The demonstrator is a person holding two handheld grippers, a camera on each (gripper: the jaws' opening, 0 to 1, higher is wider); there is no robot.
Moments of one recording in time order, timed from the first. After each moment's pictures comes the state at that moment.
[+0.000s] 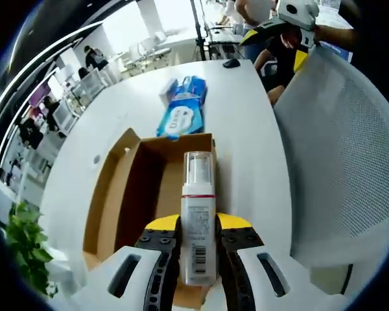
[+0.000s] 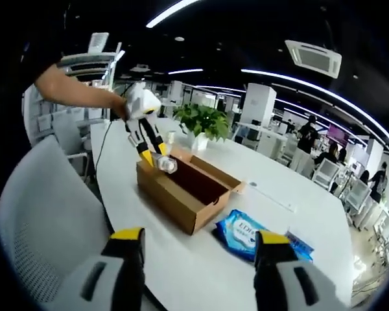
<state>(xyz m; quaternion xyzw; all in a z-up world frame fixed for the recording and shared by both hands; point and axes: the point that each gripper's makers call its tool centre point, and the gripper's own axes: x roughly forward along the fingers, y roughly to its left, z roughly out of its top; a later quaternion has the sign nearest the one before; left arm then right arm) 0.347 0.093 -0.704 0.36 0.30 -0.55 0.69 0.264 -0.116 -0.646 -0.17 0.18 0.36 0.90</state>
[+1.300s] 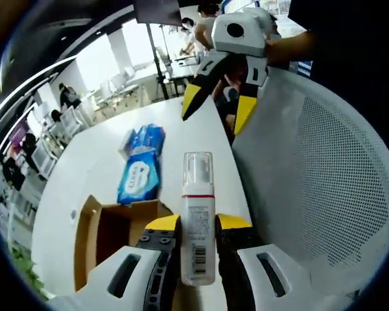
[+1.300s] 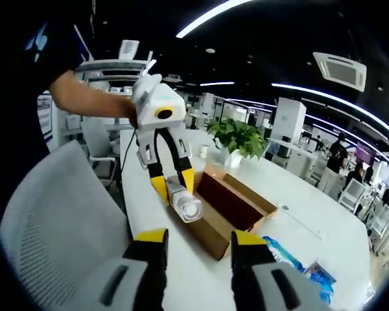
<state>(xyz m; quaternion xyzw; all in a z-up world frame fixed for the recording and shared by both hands) 0.272 0.017 -0.675 0.33 0.21 -0.66 0.64 0.256 -0.053 -0.641 -0.17 0.15 0.46 0.86</state>
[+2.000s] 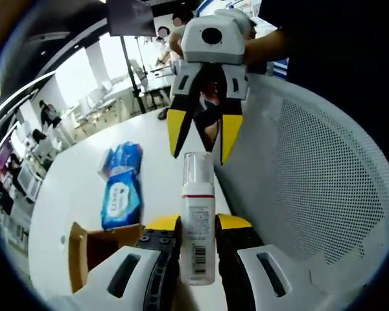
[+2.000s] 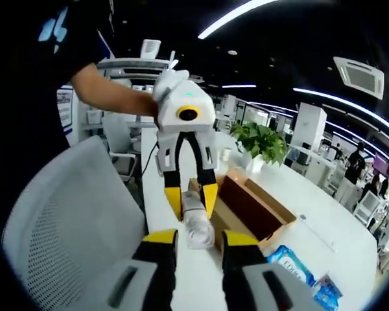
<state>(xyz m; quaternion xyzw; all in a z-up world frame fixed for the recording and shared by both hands) 0.245 -0.009 -0.674 0.33 0.18 -0.72 0.59 0.234 -0.034 -0.642 -0.19 0.14 0.52 0.82</state>
